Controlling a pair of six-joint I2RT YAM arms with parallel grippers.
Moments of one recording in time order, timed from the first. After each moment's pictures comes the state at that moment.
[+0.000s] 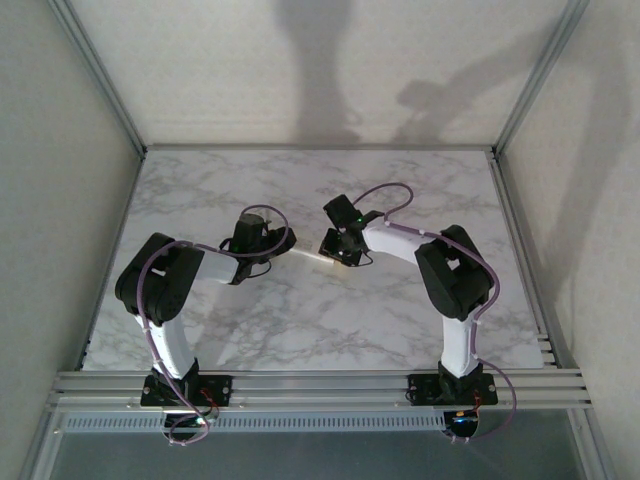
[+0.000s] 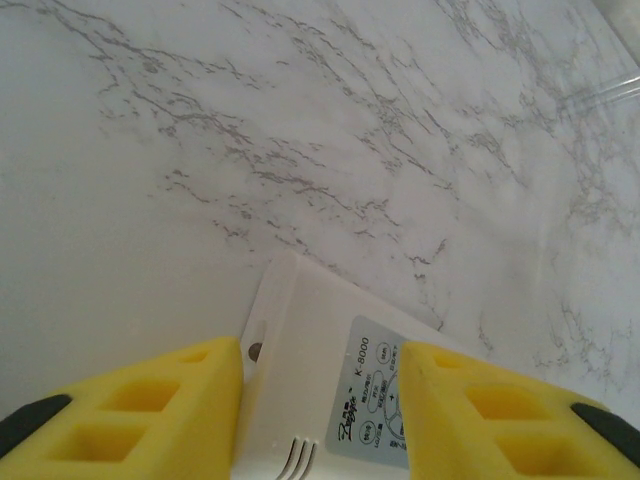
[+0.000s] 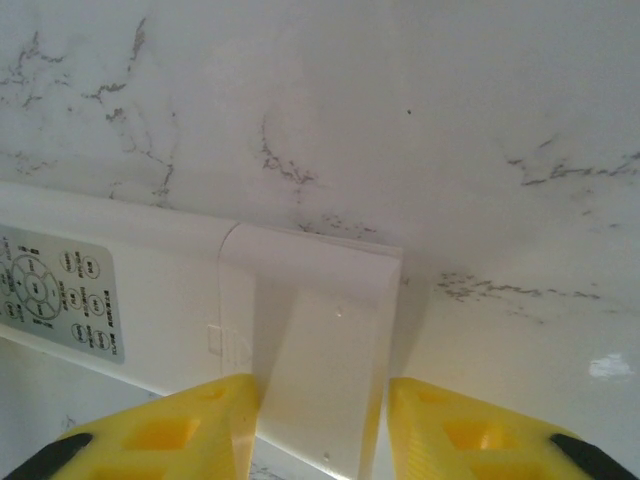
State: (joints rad) left arm -0.38 1.84 0.73 0.51 0.19 -0.76; right arm 0.67 1.94 1.28 -0.49 -0.10 0.94
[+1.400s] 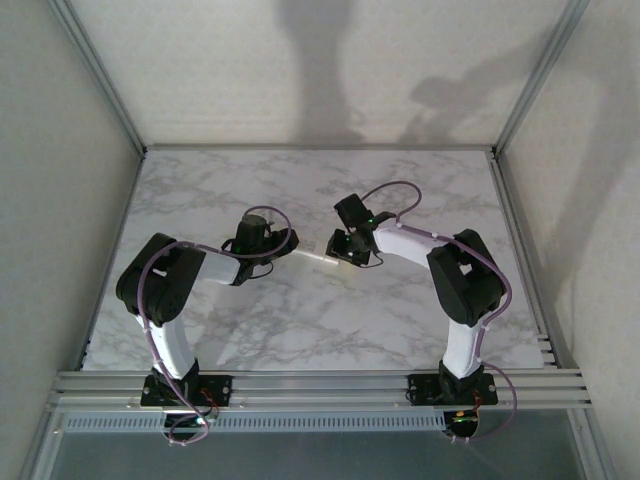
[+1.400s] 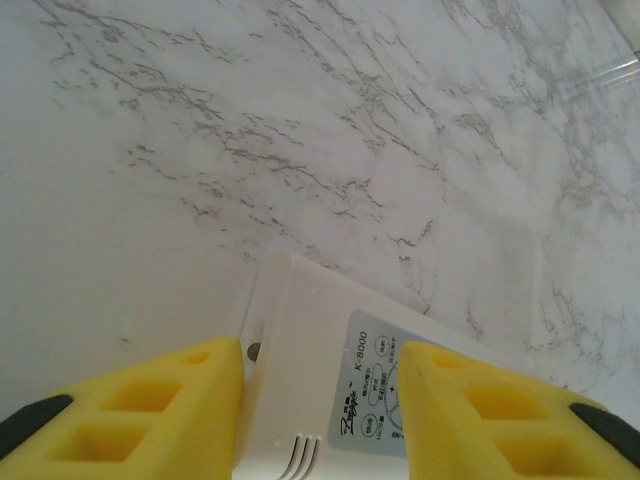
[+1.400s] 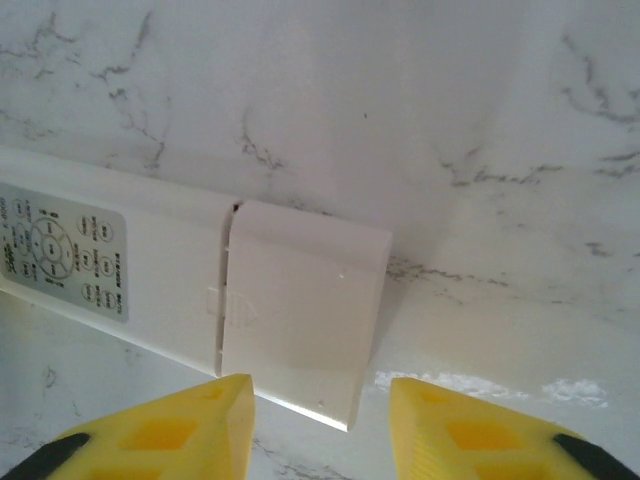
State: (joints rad) left arm -0.40 1.84 0.73 0.51 0.20 -0.76; right arm 0.63 1.87 1.22 -0.49 -0.13 0.81
